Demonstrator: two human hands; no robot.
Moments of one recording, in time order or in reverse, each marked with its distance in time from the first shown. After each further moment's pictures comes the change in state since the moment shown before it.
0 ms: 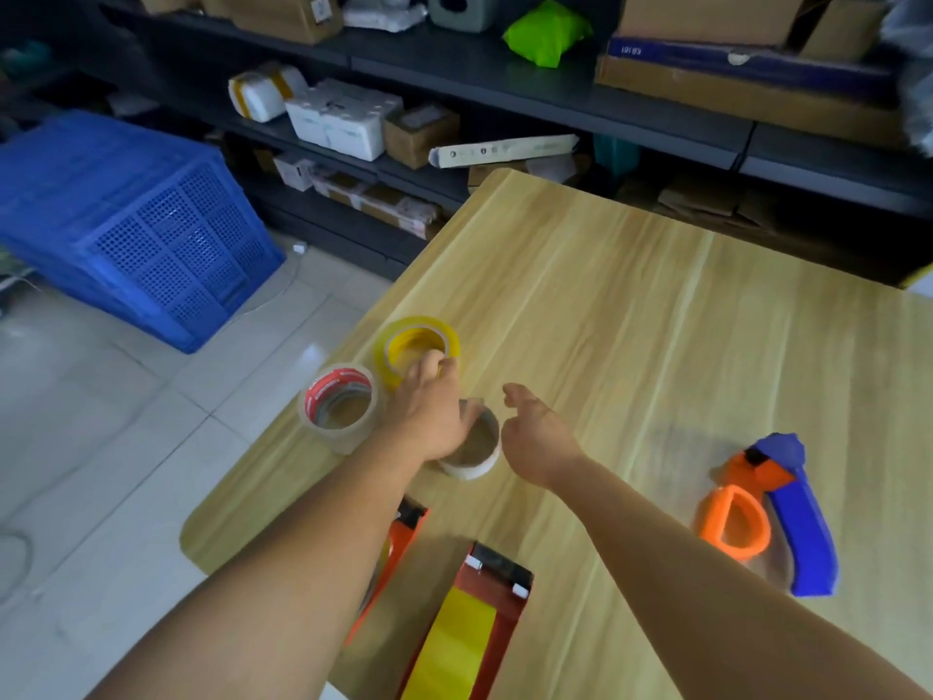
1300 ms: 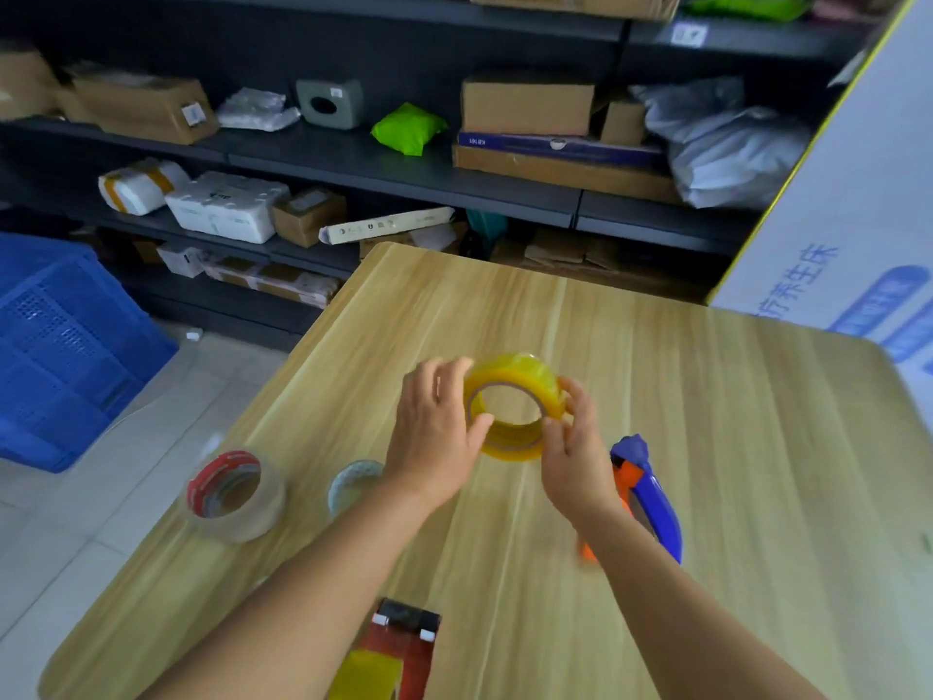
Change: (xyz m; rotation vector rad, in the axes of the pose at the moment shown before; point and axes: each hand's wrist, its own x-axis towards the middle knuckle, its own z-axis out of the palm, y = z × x) left_hand -0.030 0.126 -0.020 -0.238 0.433 0.443; right_hand -0.081 0.065 -0.090 0.377 0.653 -0.011
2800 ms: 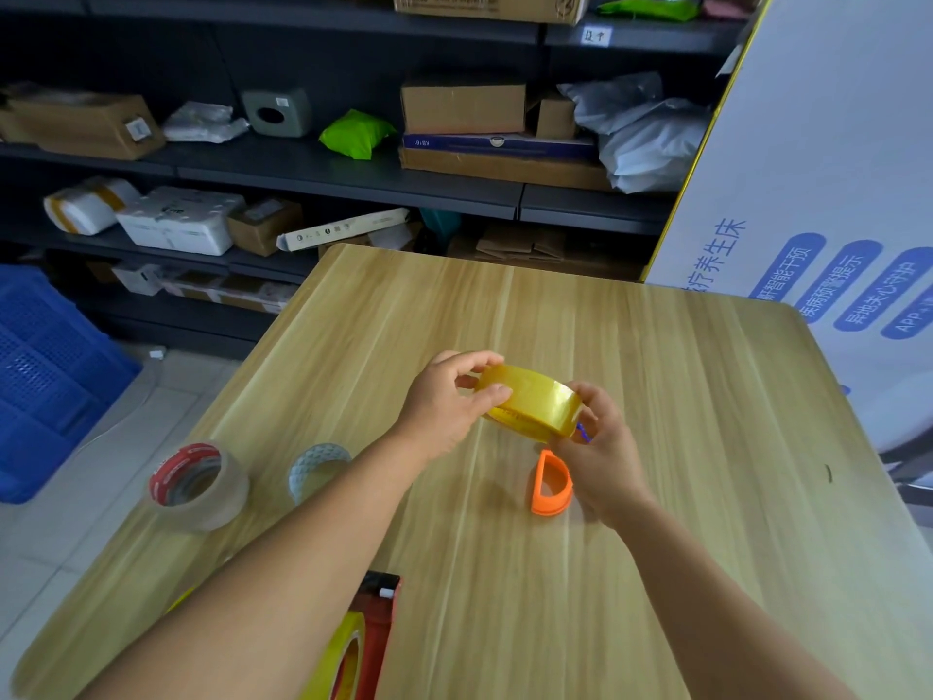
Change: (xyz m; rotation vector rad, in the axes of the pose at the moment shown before) left_hand 0.001 0.065 0.003 -0.655 -0.269 -0.154; right_hand -0.031 0.041 -0.074 0.288 0.057 0.053
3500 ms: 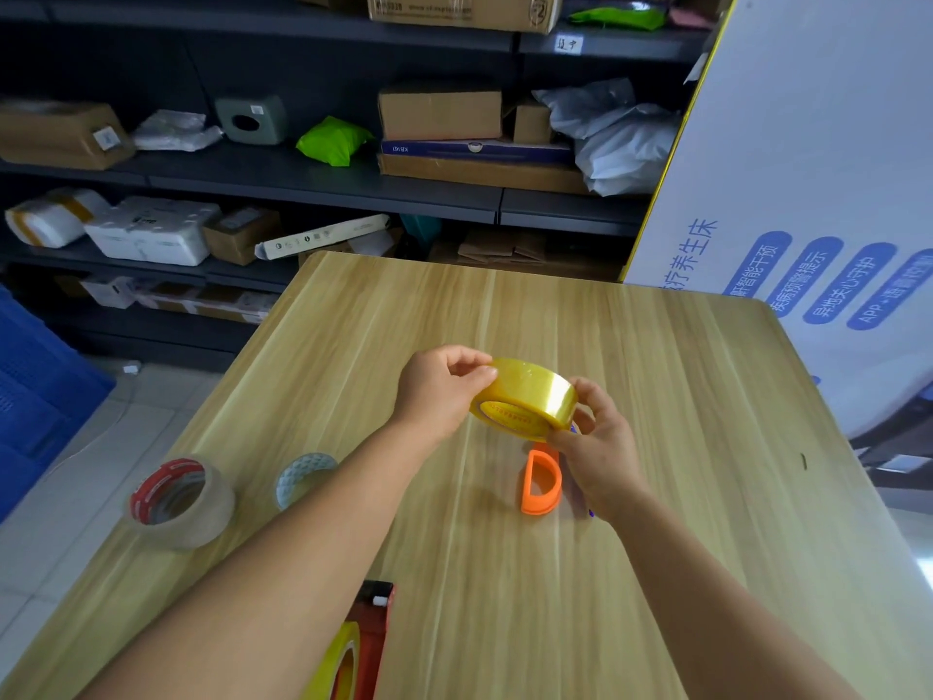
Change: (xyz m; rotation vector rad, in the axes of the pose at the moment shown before) left_hand 0.011 0.016 0.006 -0.026 0.122 -0.099; right_hand -0.007 -0.021 -0.005 0.185 0.052 0.111
